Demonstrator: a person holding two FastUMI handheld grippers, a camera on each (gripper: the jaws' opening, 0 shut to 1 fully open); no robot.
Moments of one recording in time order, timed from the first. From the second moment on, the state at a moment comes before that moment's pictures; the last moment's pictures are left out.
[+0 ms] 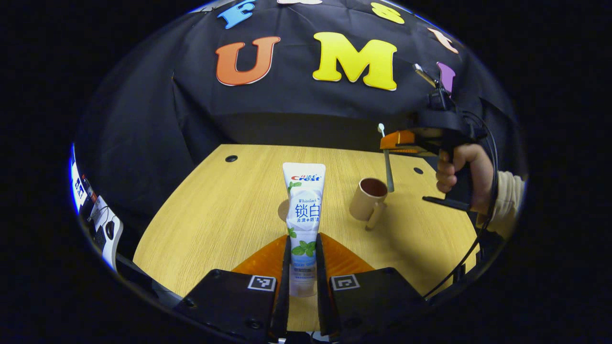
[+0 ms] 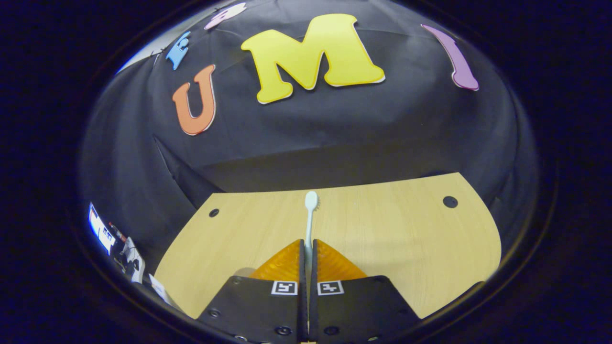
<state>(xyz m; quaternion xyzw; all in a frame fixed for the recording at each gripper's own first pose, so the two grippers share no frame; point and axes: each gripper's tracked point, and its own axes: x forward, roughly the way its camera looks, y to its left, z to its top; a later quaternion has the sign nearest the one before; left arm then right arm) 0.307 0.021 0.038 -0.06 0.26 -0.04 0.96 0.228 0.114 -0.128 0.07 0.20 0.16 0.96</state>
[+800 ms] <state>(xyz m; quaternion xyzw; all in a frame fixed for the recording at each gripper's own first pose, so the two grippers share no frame) 0.348 0.020 0.082 -0.05 0.20 -0.02 0.98 0.253 0.128 -0.184 0.04 0.20 0.18 0.96</state>
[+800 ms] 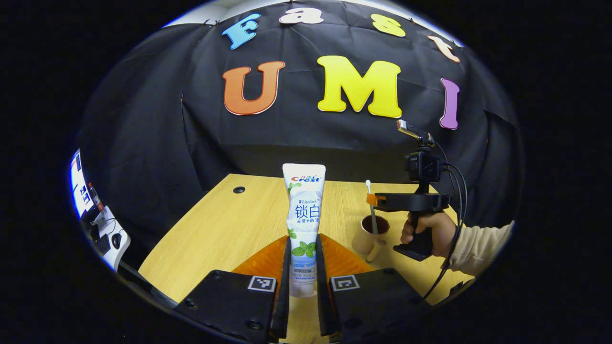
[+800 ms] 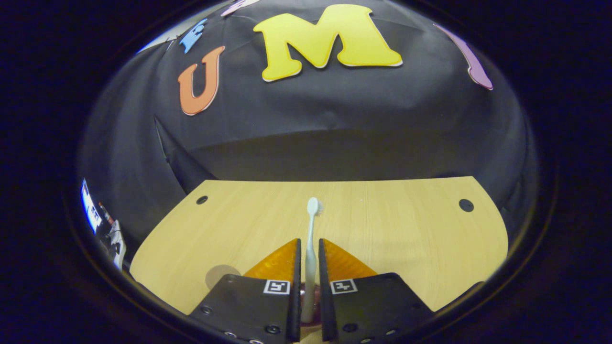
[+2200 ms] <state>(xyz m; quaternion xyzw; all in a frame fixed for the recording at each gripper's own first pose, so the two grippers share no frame) 0.473 -0.155 0.112 -0.11 0.00 -0.15 0.98 0.143 -0.056 -0.179 0.02 0.11 0.13 0.99</state>
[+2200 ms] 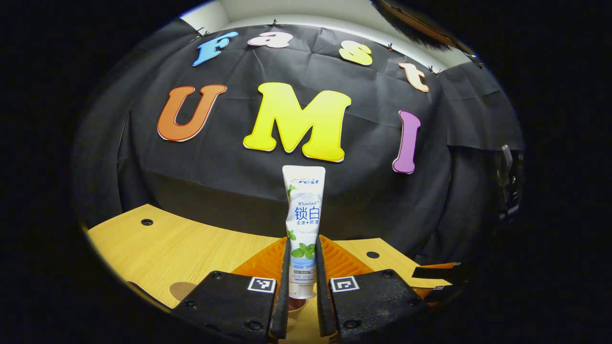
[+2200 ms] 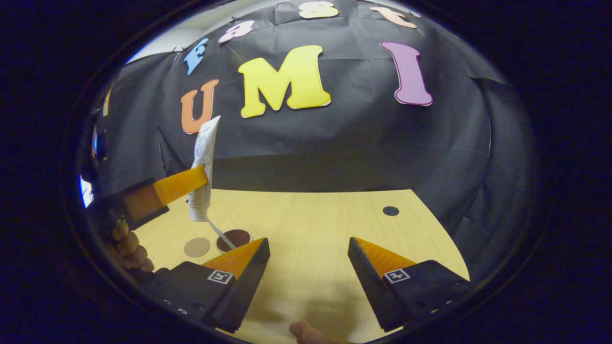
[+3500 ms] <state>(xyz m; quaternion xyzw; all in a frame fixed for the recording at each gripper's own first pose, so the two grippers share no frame) 0.451 -0.126 0.094 -0.05 0.04 -0.14 0.99 0.121 -0.006 -0.158 -0.01 0.16 0.15 0.97</state>
